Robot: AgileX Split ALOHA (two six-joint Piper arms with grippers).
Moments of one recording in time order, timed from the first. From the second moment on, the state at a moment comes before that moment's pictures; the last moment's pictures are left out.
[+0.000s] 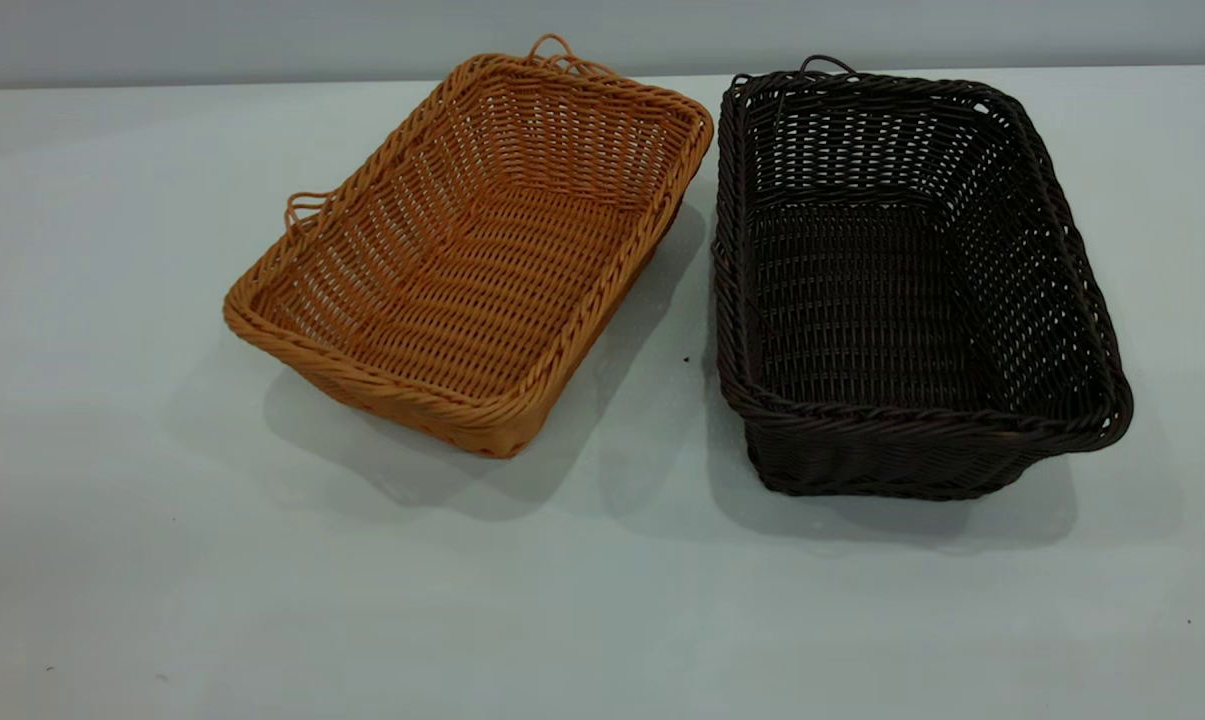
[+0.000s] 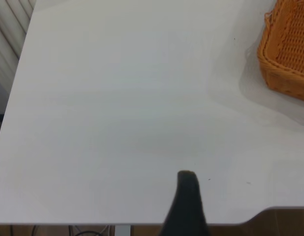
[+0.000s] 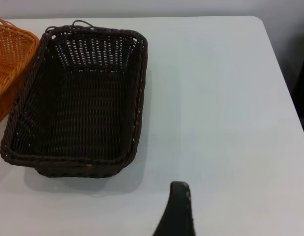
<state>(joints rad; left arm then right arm) -0.02 -0.02 -0.49 0.05 1.11 -0.02 0.03 -0.02 -0.47 0.00 1.12 -0.01</state>
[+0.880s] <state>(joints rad) -0.02 0.68 -0.64 -0.01 0.58 0.04 0.03 -0.02 -0.47 0.01 1.12 -0.01</state>
